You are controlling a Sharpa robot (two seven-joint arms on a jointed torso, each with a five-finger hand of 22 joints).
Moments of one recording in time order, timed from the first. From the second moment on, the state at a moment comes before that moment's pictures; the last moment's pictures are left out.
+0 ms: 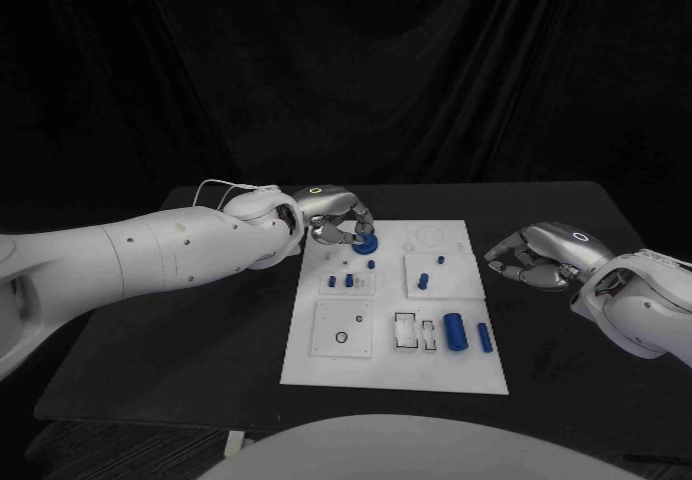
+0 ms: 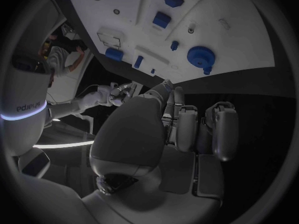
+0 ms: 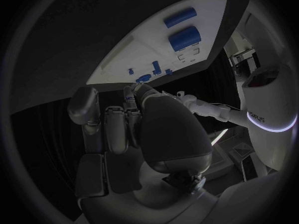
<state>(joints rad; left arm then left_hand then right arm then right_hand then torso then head) 1.23 -0.62 -0.22 1.20 -1.39 -0.30 0.27 1.50 -0.05 0.27 0.09 0.12 0.84 0.10 0.13 0.96 0.79 0.04 0.53 0.75 1.42 0.00 1.44 1.31 0.04 1.44 0.11 1.43 1.31 1.19 -1.06 -0.25 1.56 -1.50 -0.48 0.07 1.41 -0.01 0.24 0.18 0.43 1.02 0.10 0.07 0.15 1.46 0.00 1.41 1.35 1.46 -0.06 1.42 1.31 0.09 1.39 0.05 1.00 1.31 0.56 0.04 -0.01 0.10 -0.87</state>
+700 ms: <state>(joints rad) 1.19 -0.50 -0.22 1.06 -1.61 -0.26 0.32 1.42 -0.12 0.39 0.00 0.11 0.77 0.09 0.06 0.50 0.76 0.05 0.22 0.44 1.38 -0.01 1.41 1.25 0.05 1.39 0.11 1.34 1.31 1.19 -1.06 -0.25 1.57 -1.50 -0.49 0.09 1.41 -0.01 0.24 0.17 0.43 1.02 0.10 0.07 0.15 1.46 0.00 1.41 1.35 1.46 -0.06 1.40 1.31 0.09 1.39 0.05 0.99 1.31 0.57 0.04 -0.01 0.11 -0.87</state>
